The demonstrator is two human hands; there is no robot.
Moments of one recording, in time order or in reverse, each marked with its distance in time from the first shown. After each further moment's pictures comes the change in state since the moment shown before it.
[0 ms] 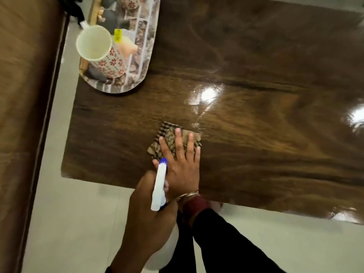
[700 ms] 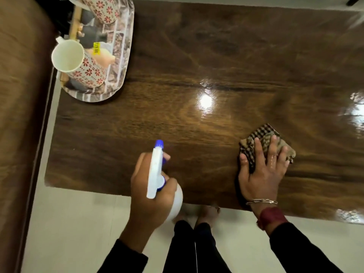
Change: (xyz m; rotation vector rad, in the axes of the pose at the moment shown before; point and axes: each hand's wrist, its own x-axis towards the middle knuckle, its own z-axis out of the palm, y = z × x) left_hand 0.026 0.032 0.054 -0.193 0.060 0.081; right_hand -0.053 0.231 -0.063 0.040 0.342 0.435
